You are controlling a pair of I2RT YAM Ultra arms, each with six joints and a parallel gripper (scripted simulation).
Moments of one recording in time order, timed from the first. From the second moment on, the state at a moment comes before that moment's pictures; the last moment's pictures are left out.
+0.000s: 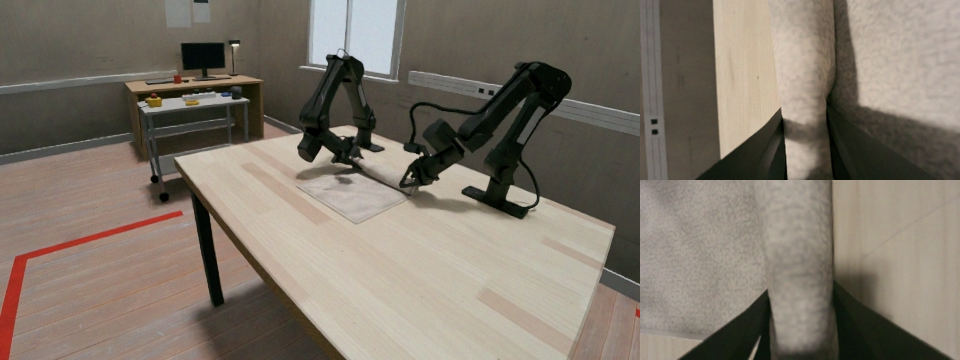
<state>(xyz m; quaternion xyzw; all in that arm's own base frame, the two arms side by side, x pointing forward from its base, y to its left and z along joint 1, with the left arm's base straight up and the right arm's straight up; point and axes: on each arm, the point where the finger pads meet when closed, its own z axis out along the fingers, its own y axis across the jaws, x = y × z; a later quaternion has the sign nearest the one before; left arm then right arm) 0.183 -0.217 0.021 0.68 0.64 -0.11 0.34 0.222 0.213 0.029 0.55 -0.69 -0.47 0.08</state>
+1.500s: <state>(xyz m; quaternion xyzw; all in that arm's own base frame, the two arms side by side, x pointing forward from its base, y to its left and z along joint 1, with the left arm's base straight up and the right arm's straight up) 0.192 -0.219 0.023 0.65 0.69 -0.21 0.25 0.260 0.171 0.057 0.54 -0.71 -0.45 0.07</state>
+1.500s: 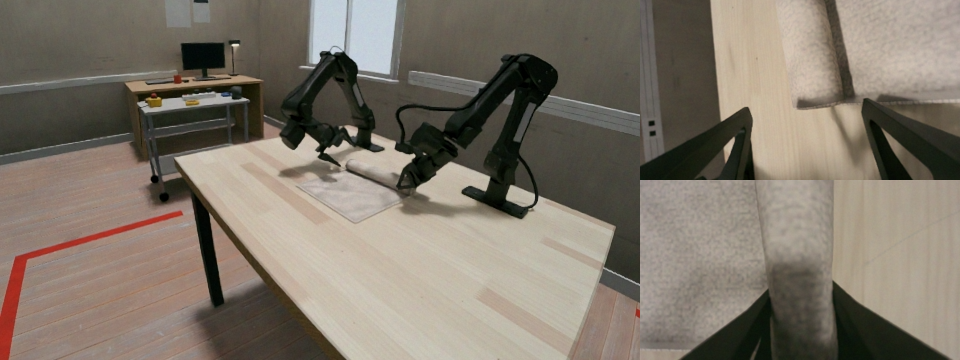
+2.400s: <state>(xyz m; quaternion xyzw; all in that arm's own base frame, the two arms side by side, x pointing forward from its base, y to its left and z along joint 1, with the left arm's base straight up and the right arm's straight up) 0.190 -0.223 0.025 0.53 0.74 -0.42 0.02 0.208 0.196 0.073 0.72 -0.61 -0.22 -0.24</state>
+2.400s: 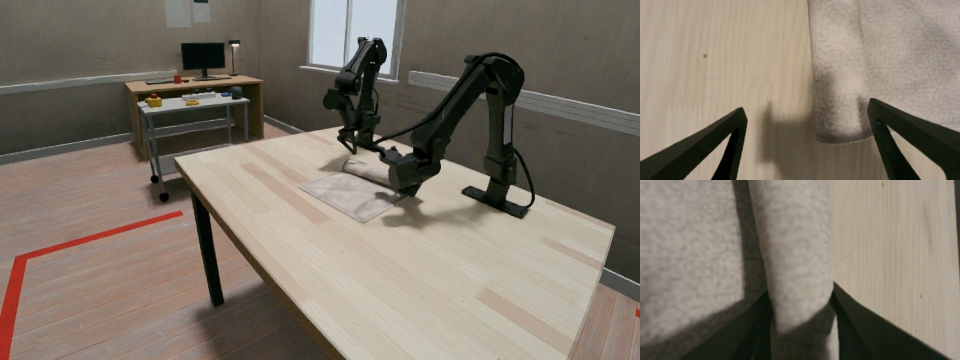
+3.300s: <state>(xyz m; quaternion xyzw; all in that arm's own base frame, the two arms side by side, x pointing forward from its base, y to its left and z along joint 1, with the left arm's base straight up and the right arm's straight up) 0.179 -0.221 0.024 0.50 0.73 -0.47 -0.04 0.233 0.201 0.060 0.73 -0.58 -0.14 -0.32</state>
